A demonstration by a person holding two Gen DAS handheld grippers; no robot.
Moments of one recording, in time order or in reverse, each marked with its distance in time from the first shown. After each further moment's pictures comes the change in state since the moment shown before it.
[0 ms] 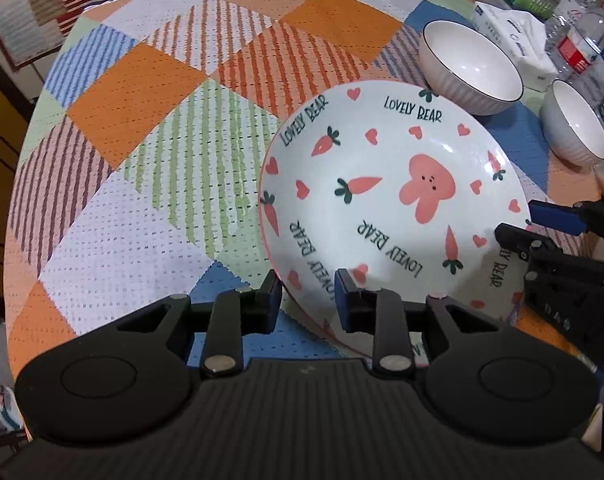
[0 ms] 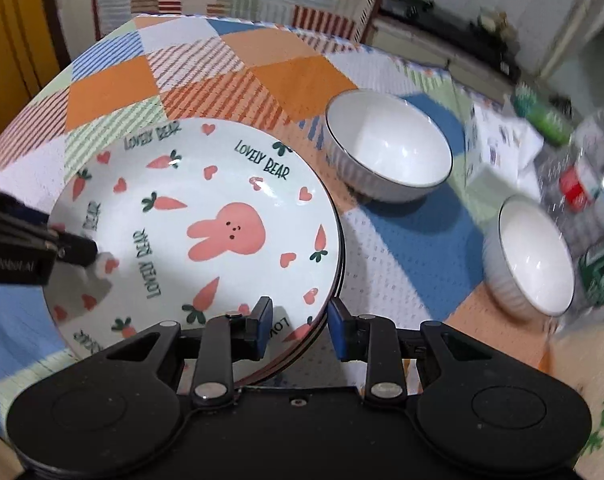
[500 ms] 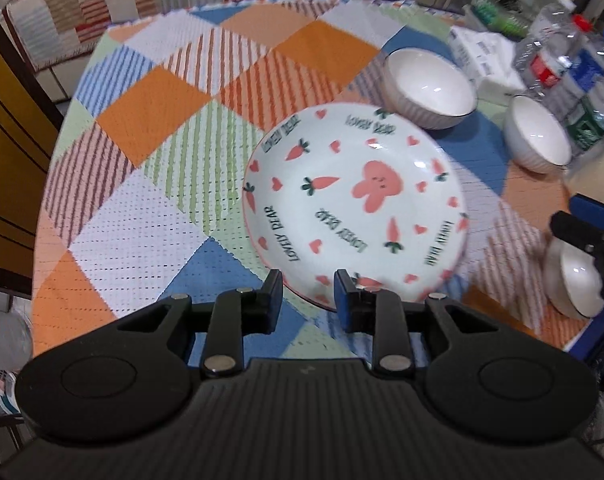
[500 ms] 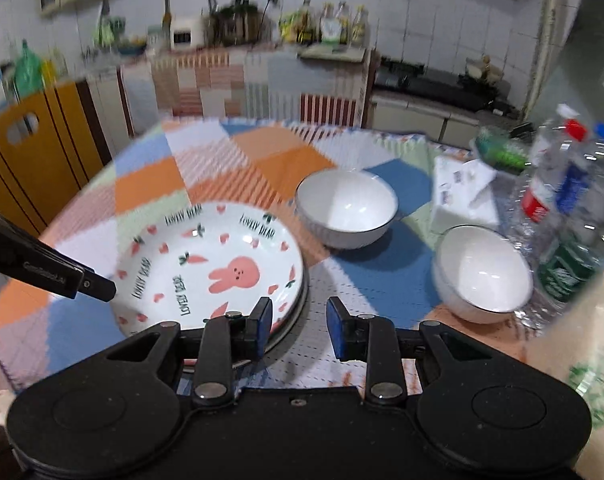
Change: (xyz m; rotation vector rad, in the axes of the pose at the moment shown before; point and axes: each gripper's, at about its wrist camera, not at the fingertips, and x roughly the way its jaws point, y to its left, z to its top) left arm -0.076 -0.036 -0.024 -0.007 -0.063 0.021; right arm -0.098 -0.067 -0.052 0.124 -0.284 0.154
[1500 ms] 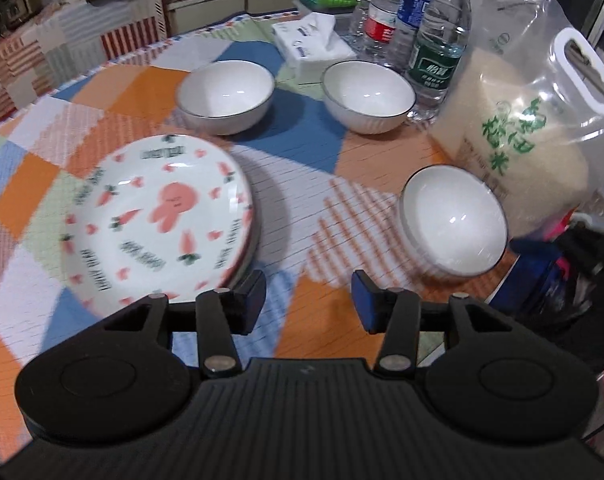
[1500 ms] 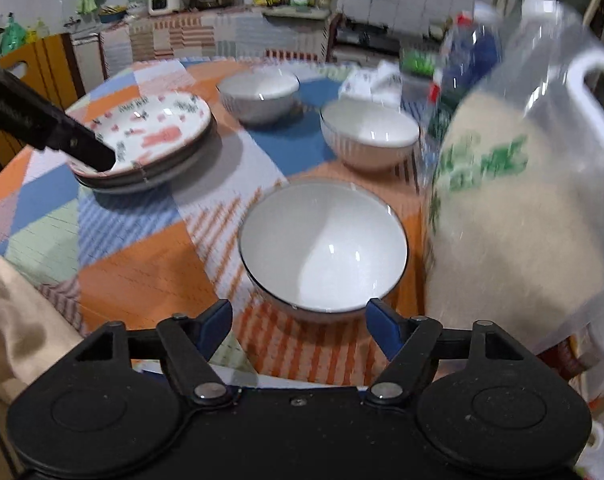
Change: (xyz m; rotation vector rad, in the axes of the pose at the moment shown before) left arm 0.004 -0.154 -0.035 0.265 -0.074 -0.157; right arm -0.044 -0.087 -0.132 0.004 0.123 -0.071
